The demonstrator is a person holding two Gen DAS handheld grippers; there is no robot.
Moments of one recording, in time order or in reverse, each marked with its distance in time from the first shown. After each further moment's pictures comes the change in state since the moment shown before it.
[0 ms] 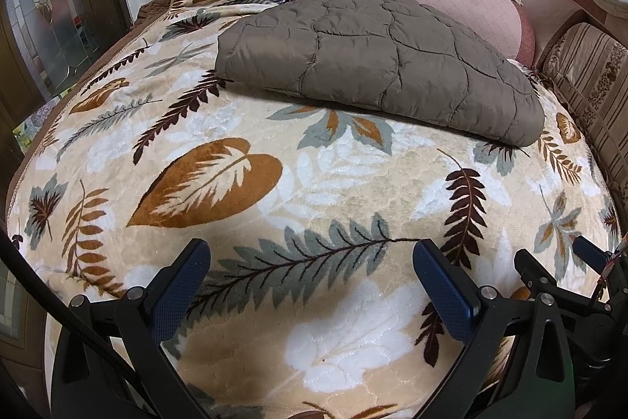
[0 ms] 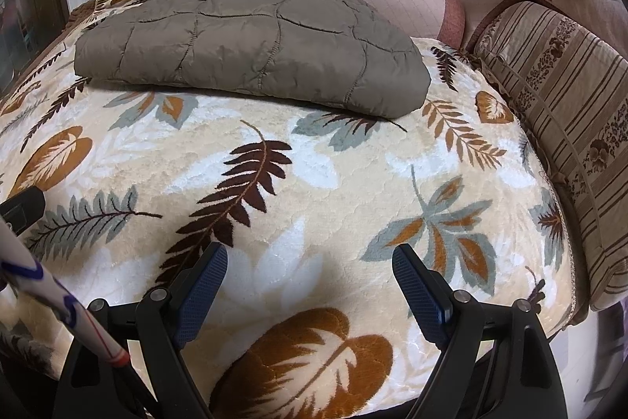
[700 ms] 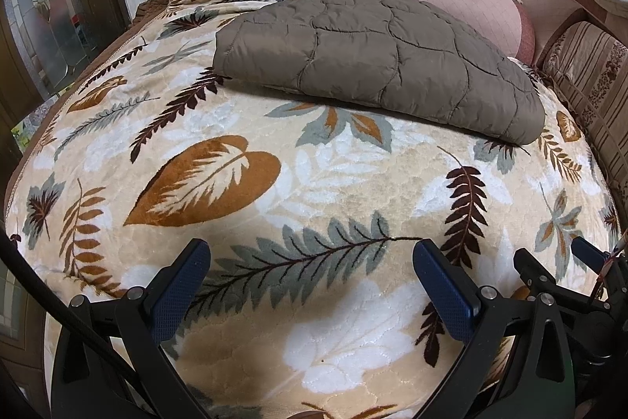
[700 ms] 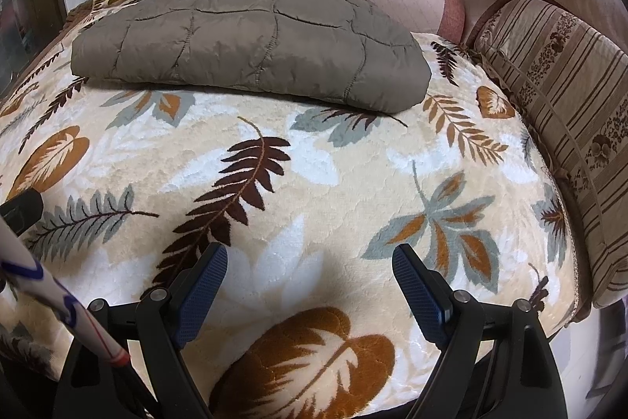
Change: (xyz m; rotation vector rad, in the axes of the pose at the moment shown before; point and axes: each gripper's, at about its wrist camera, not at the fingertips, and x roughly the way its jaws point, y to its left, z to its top) left arm 0.003 -0.001 -0.001 -0.001 0.008 -0.004; right arm 0.006 -0.003 -0.002 0.013 0.009 0.007
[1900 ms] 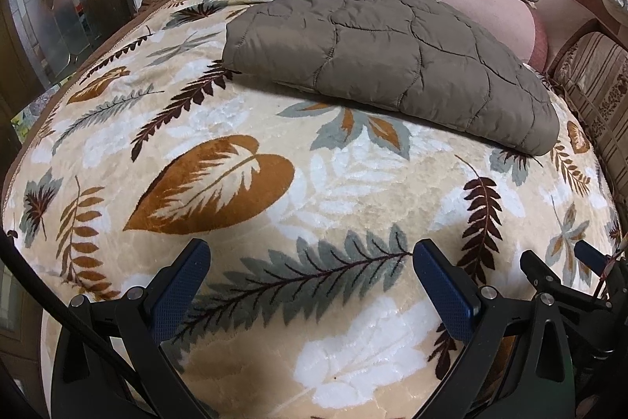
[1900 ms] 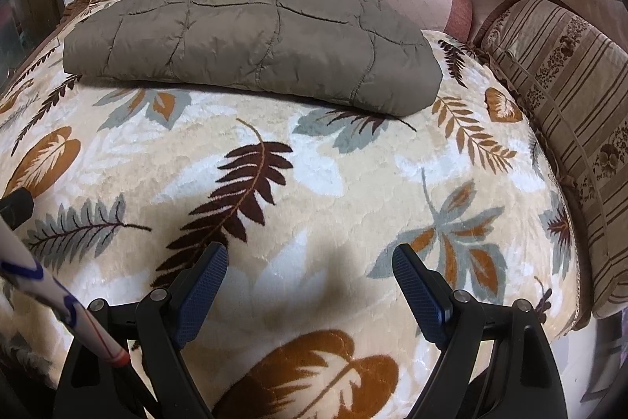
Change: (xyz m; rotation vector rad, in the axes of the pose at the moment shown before) left arm 0.015 0.018 0.013 -0.030 0.018 0.002; right arm 0.015 0.001 0.017 -0.026 0.025 0.000
